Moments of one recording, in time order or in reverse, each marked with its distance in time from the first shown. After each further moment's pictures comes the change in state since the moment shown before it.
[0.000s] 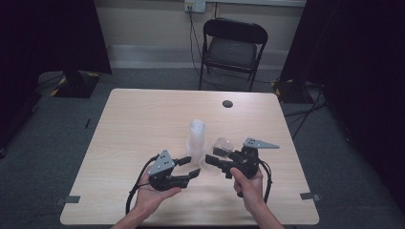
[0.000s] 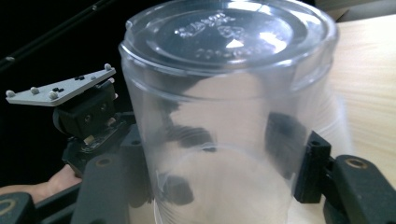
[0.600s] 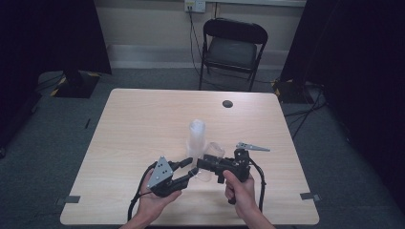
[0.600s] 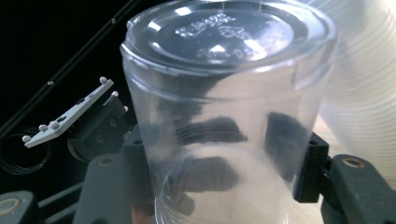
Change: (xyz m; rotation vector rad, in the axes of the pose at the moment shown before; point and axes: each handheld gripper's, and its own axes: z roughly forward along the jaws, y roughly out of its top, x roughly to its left) left arm -0.013 -0.007 -0.002 -0.104 0.072 0.079; right arm 0.009 -0.013 0.017 0.021 0.092 0.193
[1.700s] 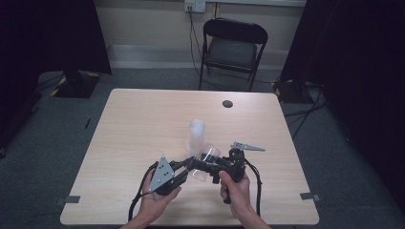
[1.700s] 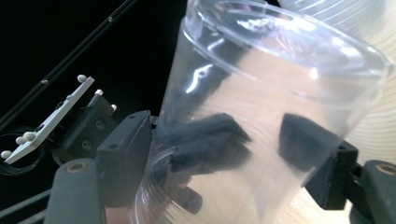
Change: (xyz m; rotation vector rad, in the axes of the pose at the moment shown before) left arm 0.000 0.001 0.004 -0.078 0.035 0.120; right arm 0.004 -0.002 0.012 -0.002 -0.011 -0.016
